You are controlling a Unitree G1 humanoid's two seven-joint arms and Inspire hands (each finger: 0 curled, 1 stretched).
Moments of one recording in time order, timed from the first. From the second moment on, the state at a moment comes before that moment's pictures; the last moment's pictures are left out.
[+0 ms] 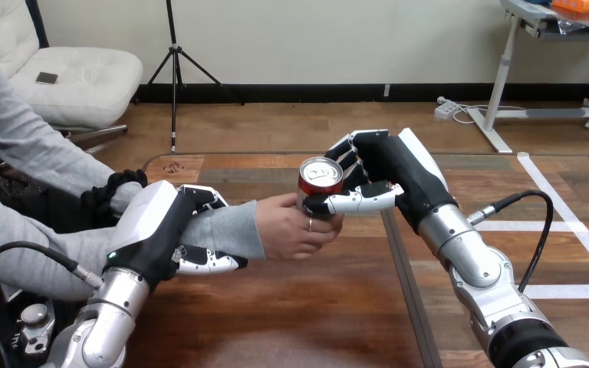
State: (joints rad) left arm -0.29 0.42 -0.18 0.64 0.50 -0.47 0.17; right arm -0.67 -0.18 0.04 1.08 -0.20 -0.57 0.12
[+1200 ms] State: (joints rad) left arm -0.29 0.42 -0.17 0.64 0.48 -0.49 0.17; right arm -0.67 -0.18 0.04 1.06 -0.20 -0.56 0.14
